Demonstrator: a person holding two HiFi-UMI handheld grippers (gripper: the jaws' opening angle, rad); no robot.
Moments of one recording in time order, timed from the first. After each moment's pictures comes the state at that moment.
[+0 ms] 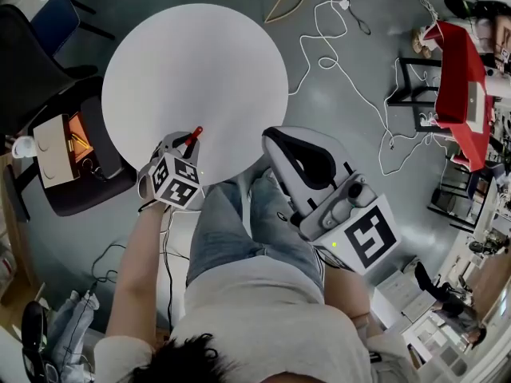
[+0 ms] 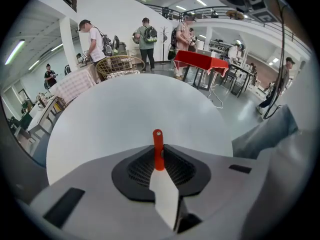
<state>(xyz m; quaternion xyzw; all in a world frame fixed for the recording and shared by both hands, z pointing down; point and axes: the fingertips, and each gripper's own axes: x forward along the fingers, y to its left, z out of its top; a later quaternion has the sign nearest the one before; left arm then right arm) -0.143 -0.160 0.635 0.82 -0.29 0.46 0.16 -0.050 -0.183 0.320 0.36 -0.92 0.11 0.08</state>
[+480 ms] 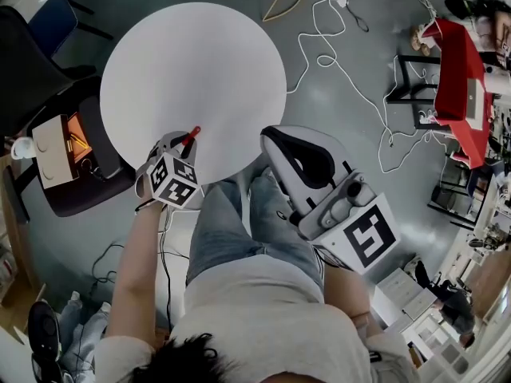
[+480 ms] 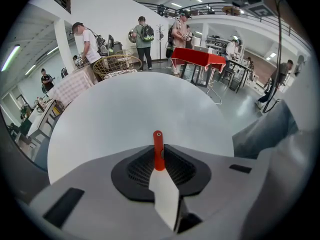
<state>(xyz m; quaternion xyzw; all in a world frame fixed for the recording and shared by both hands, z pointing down) -0.145 -0.157 0.639 0.82 -0.28 0.48 0.14 -0.048 -0.181 0.319 0.37 -0.92 0.11 0.08</state>
